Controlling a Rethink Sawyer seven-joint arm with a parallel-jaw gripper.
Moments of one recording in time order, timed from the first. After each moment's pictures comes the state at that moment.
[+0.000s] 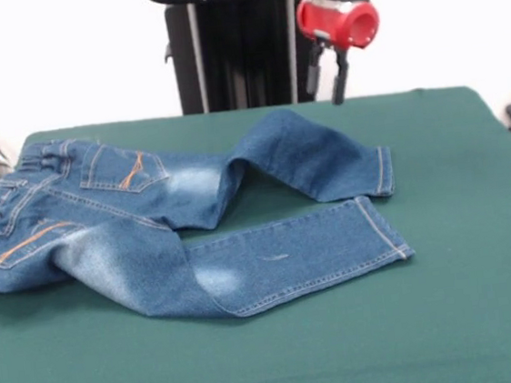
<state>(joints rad) 0.15 -0.76 -0.20 2.22 0.43 -0.11 2.48</state>
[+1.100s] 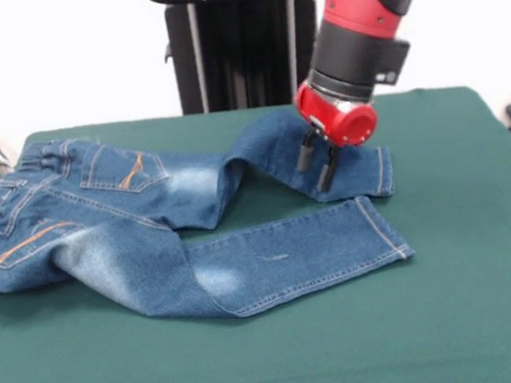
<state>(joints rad) 0.32 -0.39 -0.40 1.87 0.65 0.03 2.48</state>
